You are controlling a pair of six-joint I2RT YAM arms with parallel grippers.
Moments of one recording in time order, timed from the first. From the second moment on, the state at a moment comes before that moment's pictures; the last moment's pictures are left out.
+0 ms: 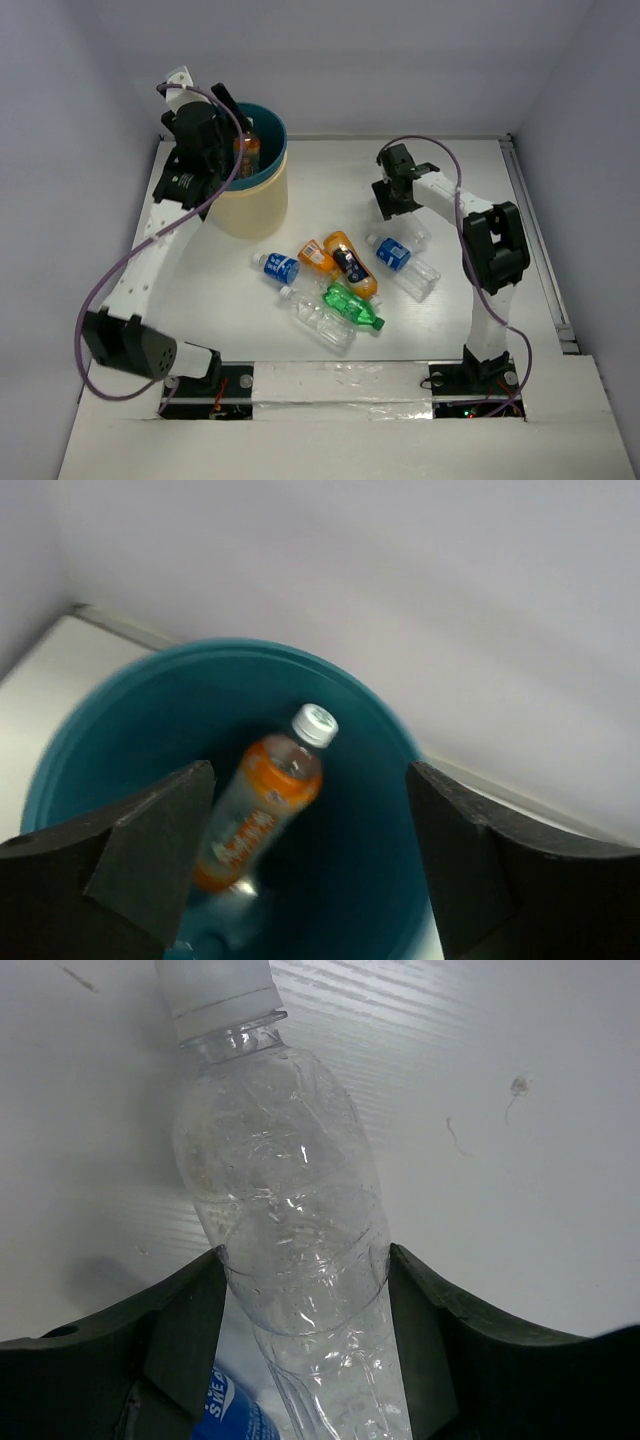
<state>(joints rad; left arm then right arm) -0.27 1.43 1.50 -0.21 -0.47 -0.44 0.38 2.02 1.58 -0.66 0.25 0.00</state>
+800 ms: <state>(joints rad) -0.43 0.57 0.62 -0.54 -0.14 -0.79 0.61 1.41 1.63 -0.21 0.02 0.30</state>
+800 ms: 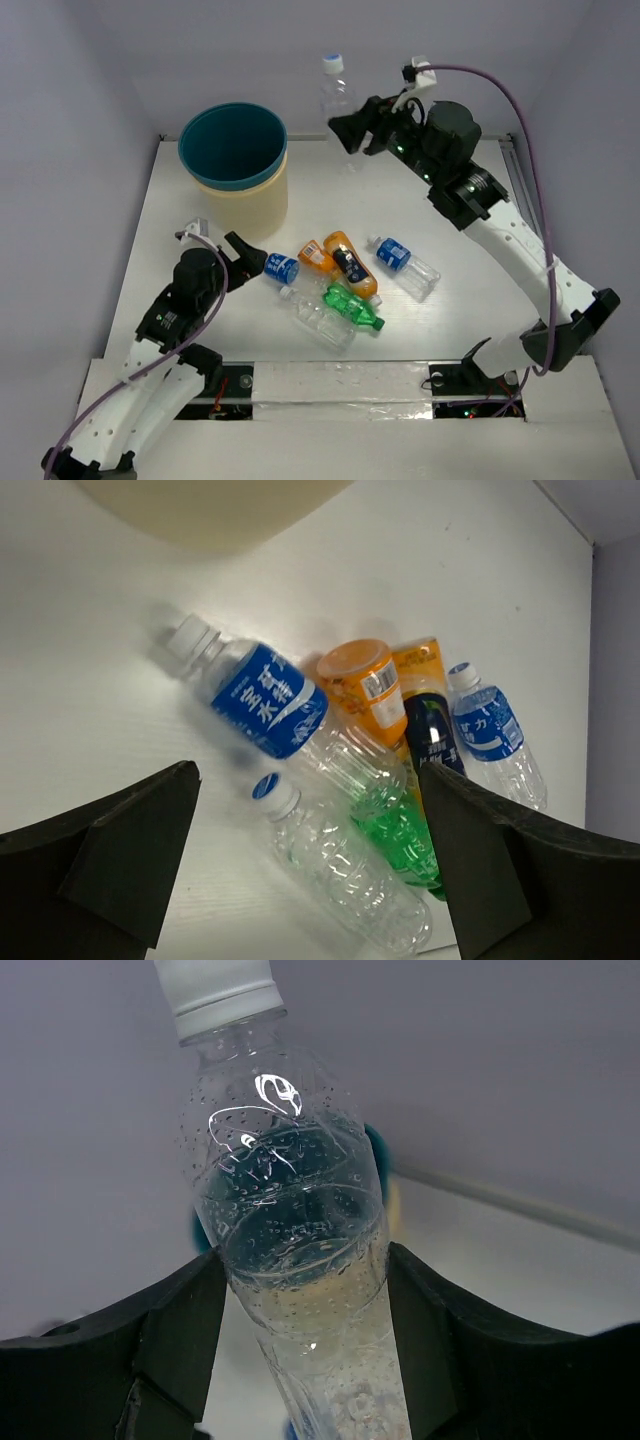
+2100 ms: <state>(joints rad) -0.43 0.98 0.34 -0.08 -0.15 -1.10 0.86 1.96 2.02 0.14 -0.02 0.39</state>
